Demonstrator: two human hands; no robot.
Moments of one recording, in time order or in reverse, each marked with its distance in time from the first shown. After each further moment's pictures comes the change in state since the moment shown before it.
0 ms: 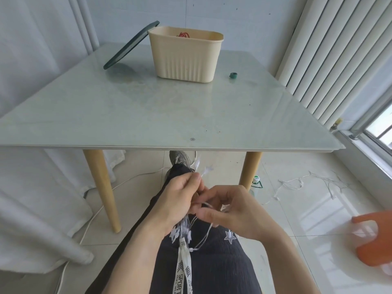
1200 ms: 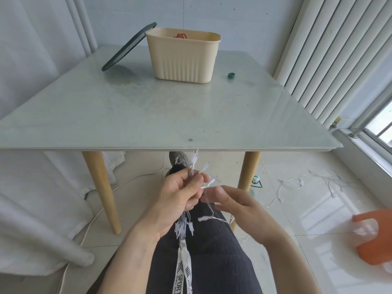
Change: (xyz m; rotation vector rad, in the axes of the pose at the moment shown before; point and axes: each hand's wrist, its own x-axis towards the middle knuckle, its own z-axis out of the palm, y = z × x) left_hand -0.007 0.010 -0.003 -0.227 -0.101 0.093; right_hand -0.002 0.027 -0.004 0.203 0.023 0.134
